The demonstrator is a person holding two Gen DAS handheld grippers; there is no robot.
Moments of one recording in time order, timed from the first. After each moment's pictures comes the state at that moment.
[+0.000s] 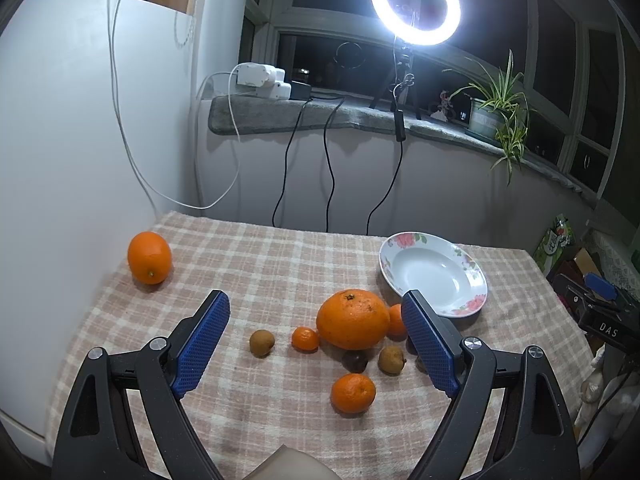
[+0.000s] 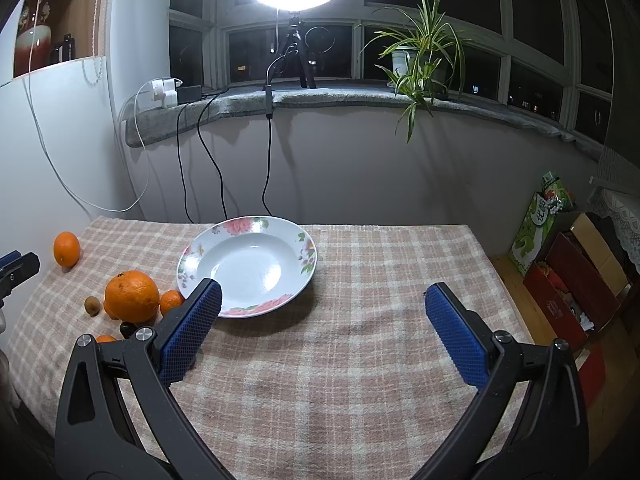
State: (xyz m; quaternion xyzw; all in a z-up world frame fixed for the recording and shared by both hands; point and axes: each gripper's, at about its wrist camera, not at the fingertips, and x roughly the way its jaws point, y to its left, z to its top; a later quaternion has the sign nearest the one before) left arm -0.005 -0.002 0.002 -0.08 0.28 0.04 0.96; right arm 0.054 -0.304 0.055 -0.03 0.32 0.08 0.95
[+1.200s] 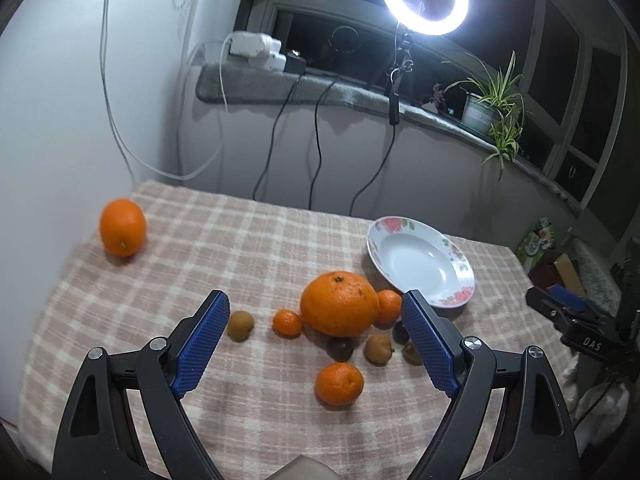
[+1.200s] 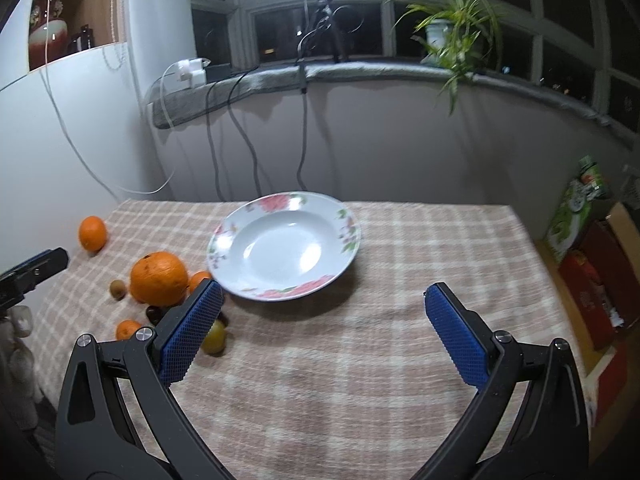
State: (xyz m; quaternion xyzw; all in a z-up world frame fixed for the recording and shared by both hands) left arm 0.008 0.012 -0.017 -0.13 0.31 -0.01 0.94; right arm 0.065 -0.290 0.034 -0.01 0.36 0.14 0.92
